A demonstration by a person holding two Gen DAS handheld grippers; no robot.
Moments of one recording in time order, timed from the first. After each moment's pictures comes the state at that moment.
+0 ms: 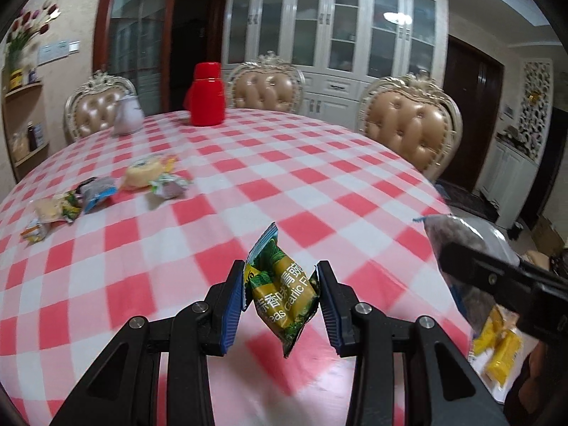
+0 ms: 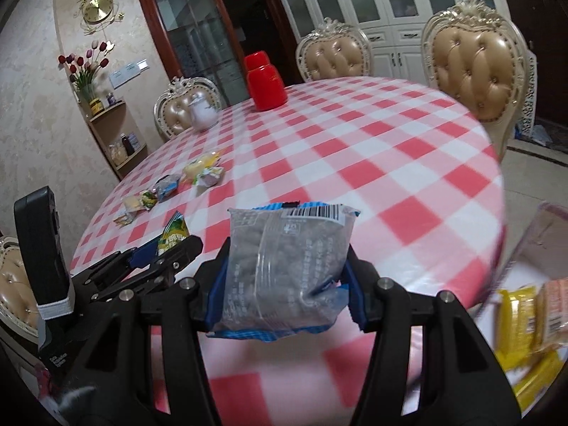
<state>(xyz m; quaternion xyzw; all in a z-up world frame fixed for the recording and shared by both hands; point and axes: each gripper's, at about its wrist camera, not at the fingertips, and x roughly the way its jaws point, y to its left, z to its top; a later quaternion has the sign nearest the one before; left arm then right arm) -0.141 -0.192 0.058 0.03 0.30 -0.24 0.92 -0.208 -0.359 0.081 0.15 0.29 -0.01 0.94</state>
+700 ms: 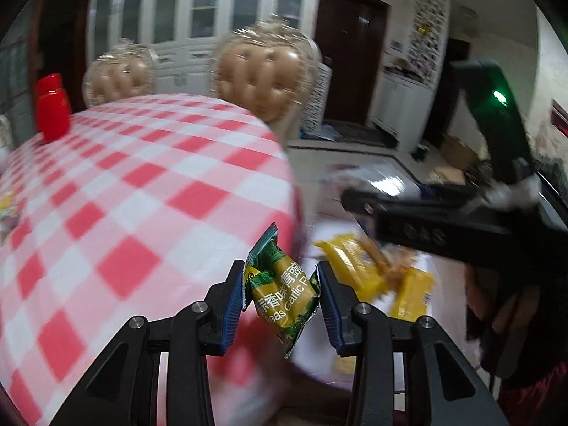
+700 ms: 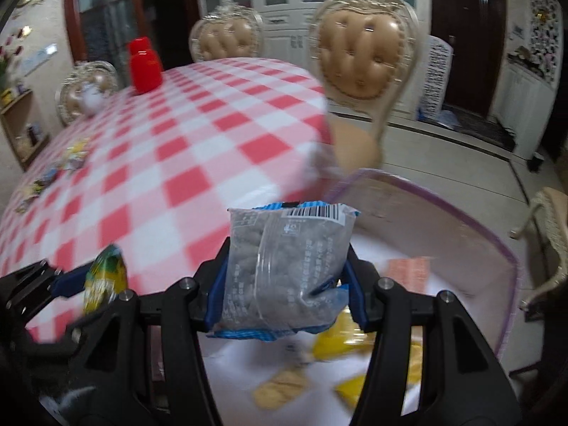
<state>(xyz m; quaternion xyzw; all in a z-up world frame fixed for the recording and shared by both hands) -0.234 -0.349 0.040 0.12 0.34 -0.46 0.81 -0.274 -0.505 0.057 0.11 0.37 -0.21 0.90</state>
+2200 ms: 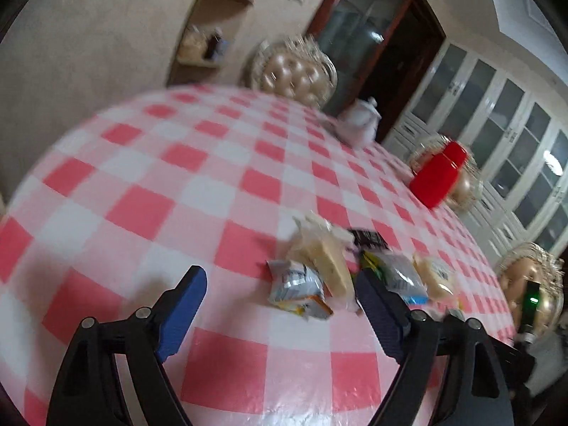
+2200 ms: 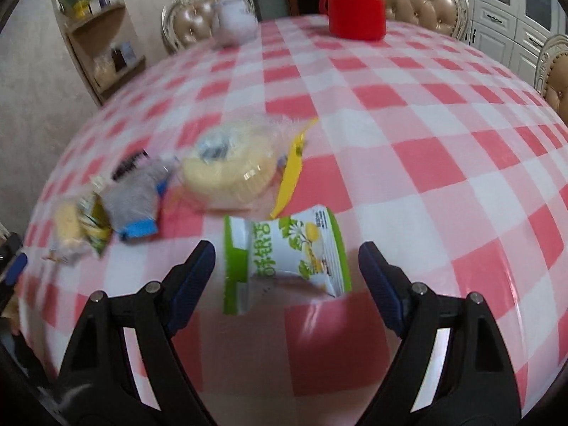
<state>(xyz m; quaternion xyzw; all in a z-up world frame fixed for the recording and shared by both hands) 0.051 0.164 0.027 -0.24 0.33 0.02 0.91 0.129 -0.179 0.015 0.04 0.44 0.06 0.90</state>
